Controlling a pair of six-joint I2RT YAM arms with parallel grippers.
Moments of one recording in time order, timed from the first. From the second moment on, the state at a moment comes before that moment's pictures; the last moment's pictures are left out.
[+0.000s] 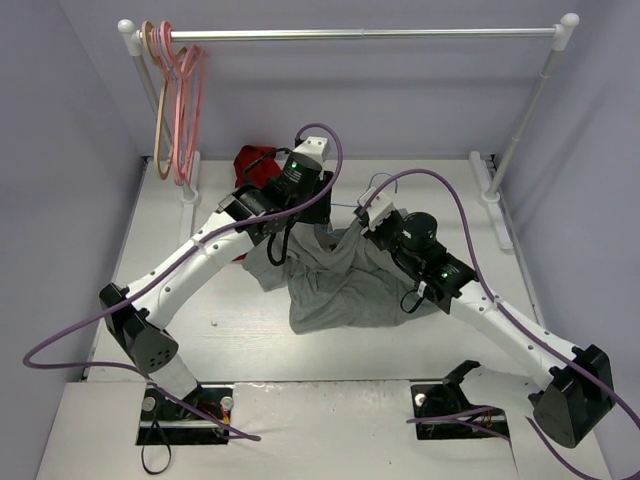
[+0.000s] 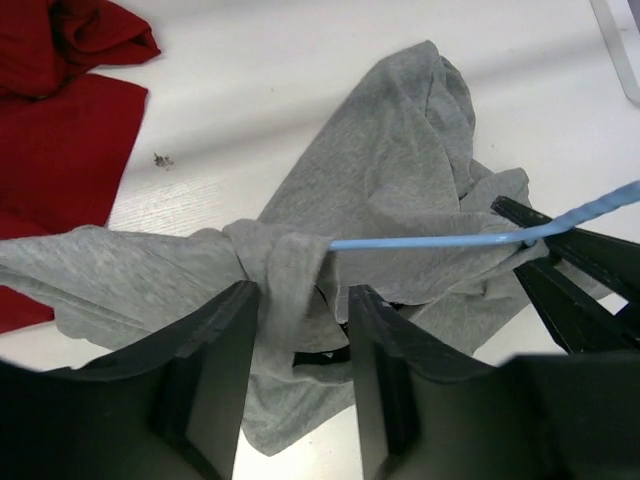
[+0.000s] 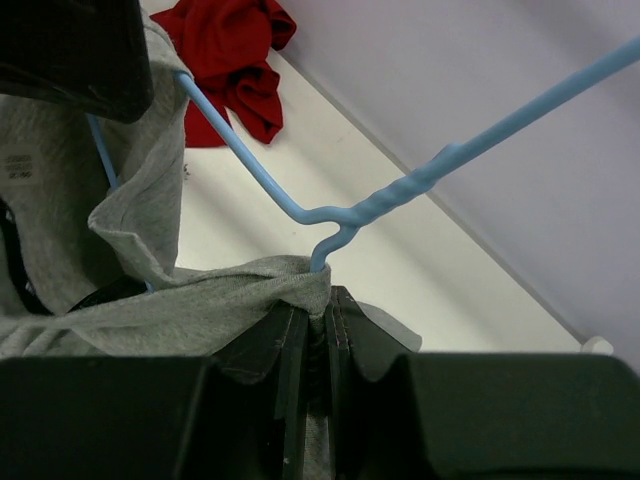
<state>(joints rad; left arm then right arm) -0.78 1.63 1.79 -0.79 -0.24 -0.45 0.61 1.11 0.81 0.11 0.05 -0.42</state>
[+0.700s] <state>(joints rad) -0.46 1.60 1.90 -0.90 0.38 0.24 0.58 1.11 0.81 0.05 -0.13 -0.40</state>
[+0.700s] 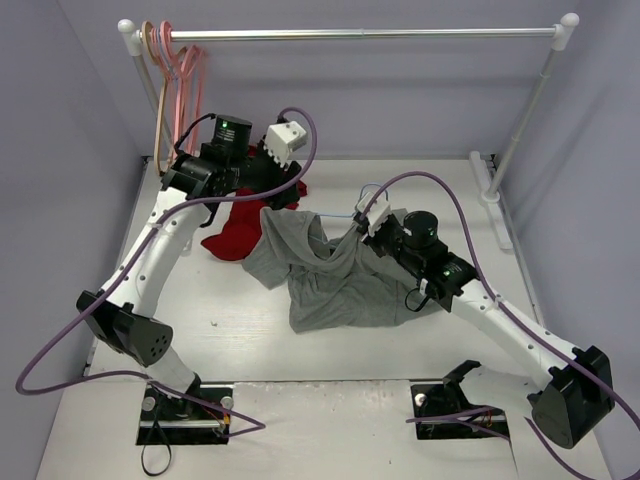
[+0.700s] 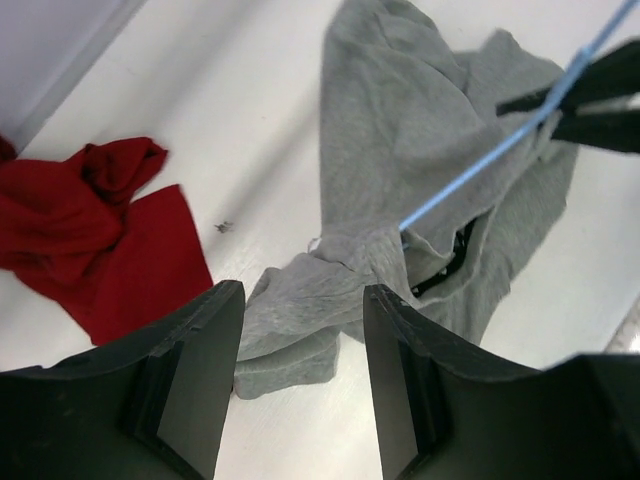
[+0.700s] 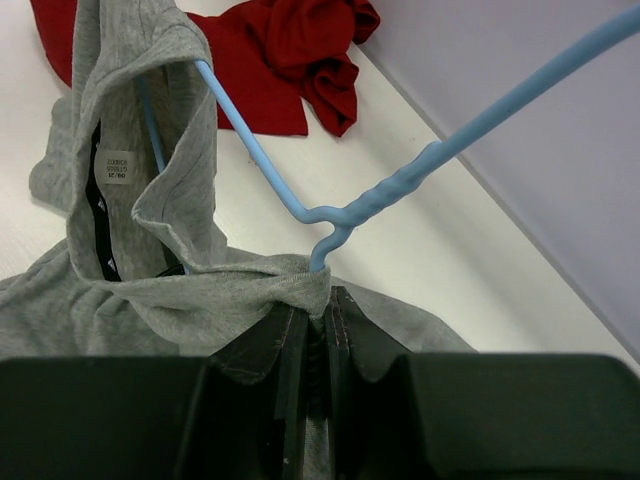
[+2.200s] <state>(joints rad) -0.48 1.73 1.74 -0.97 0.75 0.53 0.52 1.11 0.87 -0.06 -0.20 -0.40</state>
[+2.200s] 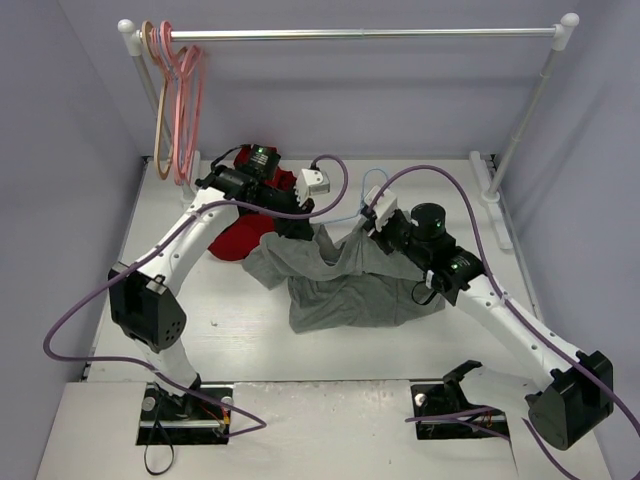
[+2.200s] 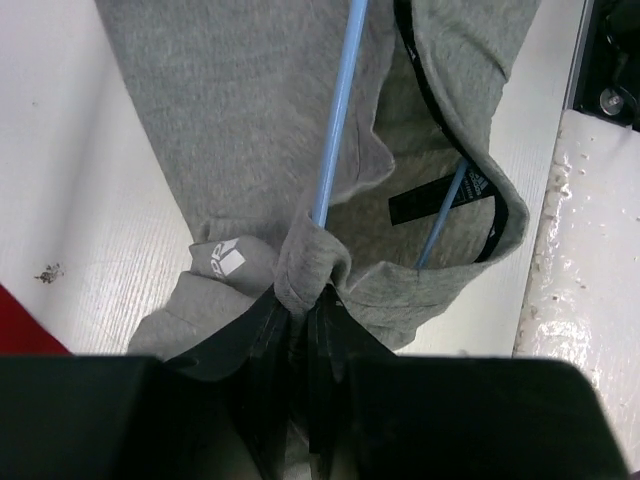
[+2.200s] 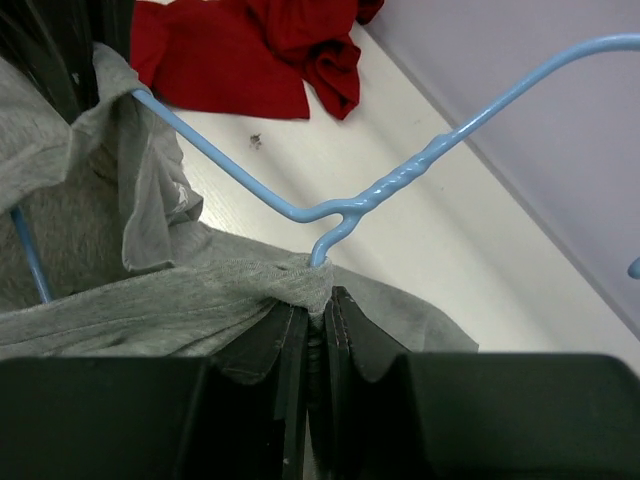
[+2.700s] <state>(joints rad) -0.49 1.50 1.61 -0.71 0.65 0.41 0.44 1.04 0.93 -0.17 -0.12 -0.42</state>
